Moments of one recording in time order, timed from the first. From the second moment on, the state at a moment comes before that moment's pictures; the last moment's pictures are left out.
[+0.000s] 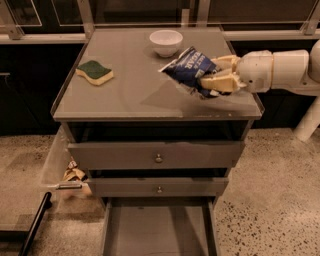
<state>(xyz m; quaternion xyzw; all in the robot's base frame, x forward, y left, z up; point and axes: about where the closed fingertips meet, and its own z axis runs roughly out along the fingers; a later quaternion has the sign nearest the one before) 0.622 -0.144 0.924 -0.50 0.61 0.29 0.53</state>
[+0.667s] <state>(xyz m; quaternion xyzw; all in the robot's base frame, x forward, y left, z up) 0.548 -0.172 0.923 -0.59 0.59 0.27 0.48</state>
